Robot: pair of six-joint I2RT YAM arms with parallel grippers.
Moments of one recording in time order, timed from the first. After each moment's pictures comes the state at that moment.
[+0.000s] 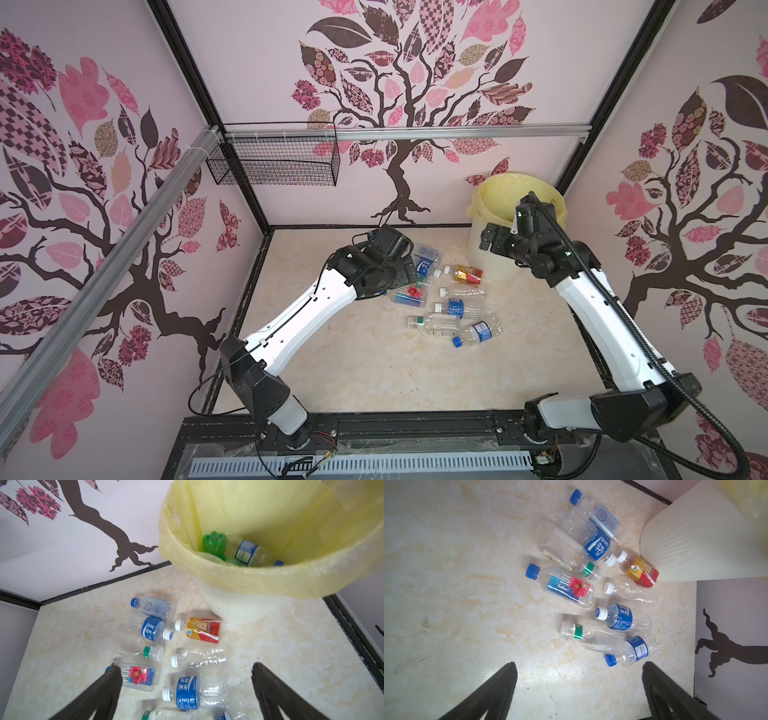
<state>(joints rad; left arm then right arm) -0.73 1.56 1.64 -1.04 -0.14 -0.94 0.29 1.30 1.48 -0.81 0.19 0.46</state>
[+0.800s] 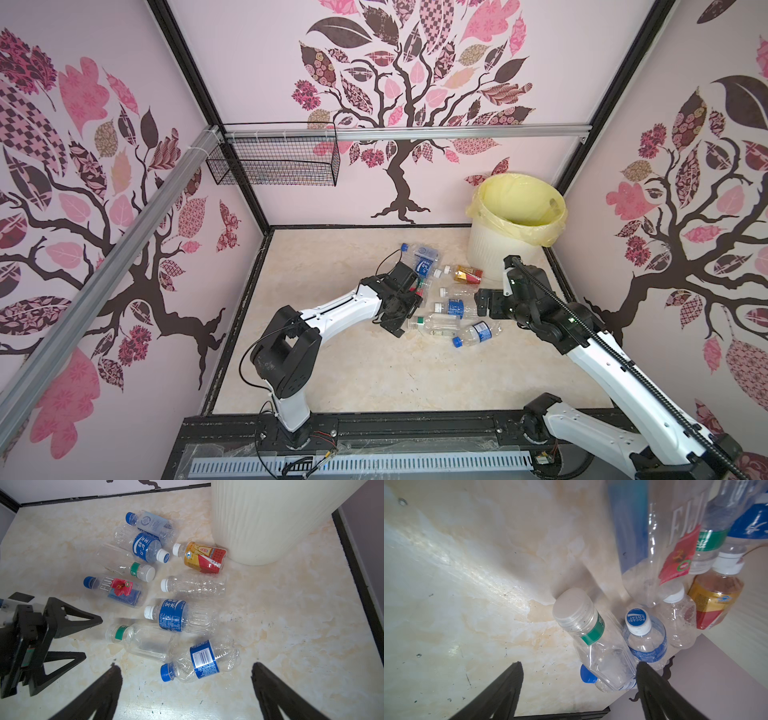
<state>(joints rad) -0.74 1.79 1.30 -0.67 0.18 -1.67 0.47 0.96 1.01 -0.82 0.20 0.39</state>
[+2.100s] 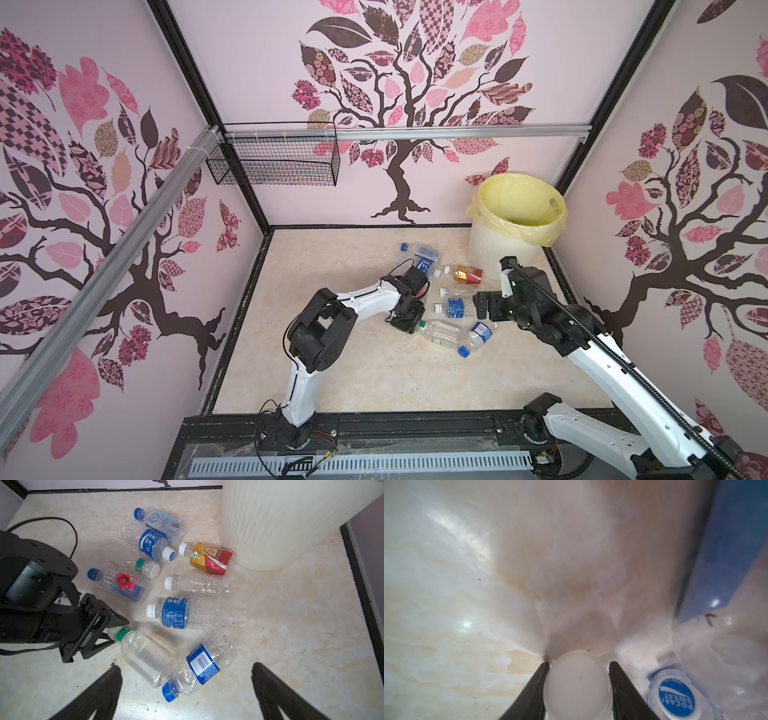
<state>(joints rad) -0.74 2.03 1.43 -0.70 0.21 -1.75 0.47 0.95 1.01 -0.80 0.17 0.32</state>
